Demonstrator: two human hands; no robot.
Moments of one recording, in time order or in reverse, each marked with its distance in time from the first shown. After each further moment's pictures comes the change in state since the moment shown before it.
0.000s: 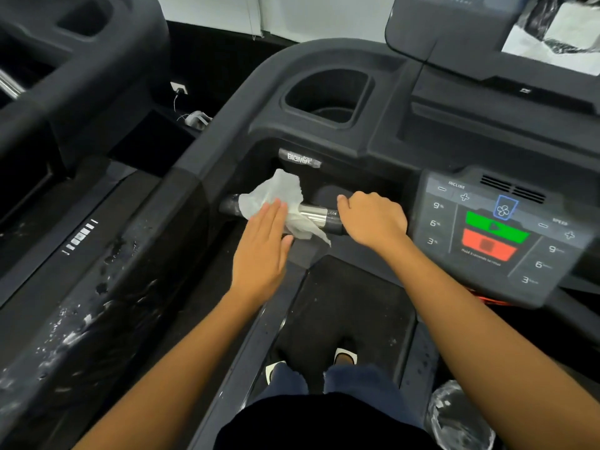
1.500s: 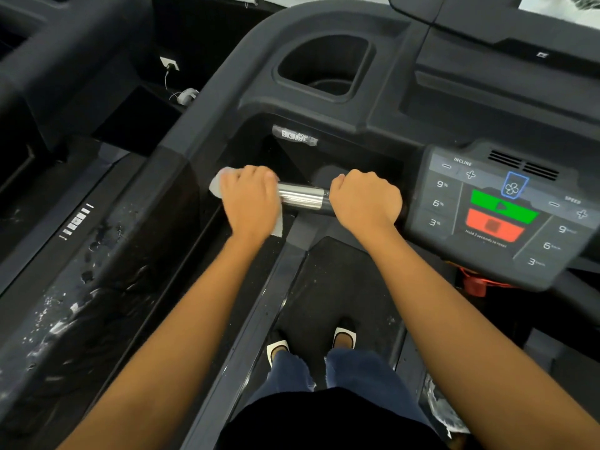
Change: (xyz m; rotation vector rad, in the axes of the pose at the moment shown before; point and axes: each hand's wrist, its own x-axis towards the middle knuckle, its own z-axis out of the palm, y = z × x) left_hand 0.065 -0.006 0.000 0.254 0.103 -0.144; right_hand -0.001 -0.013 0.015 -0.027 0.190 0.126
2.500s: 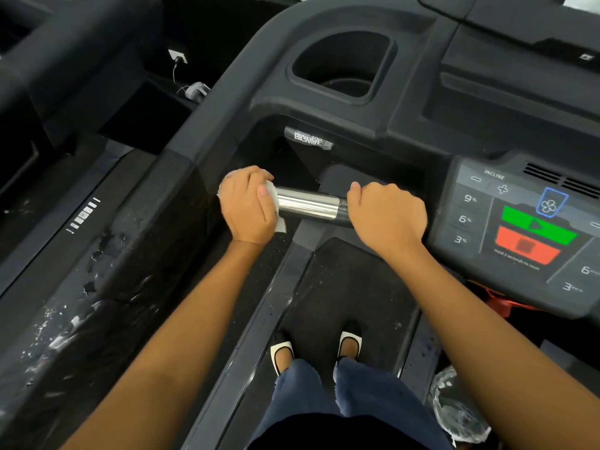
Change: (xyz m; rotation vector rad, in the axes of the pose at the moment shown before) left_hand -0.003 -0.028 0.025 -0.293 0.358 -0.027; right_hand -0.002 0.007 0.003 -0.034 0.032 -0.108
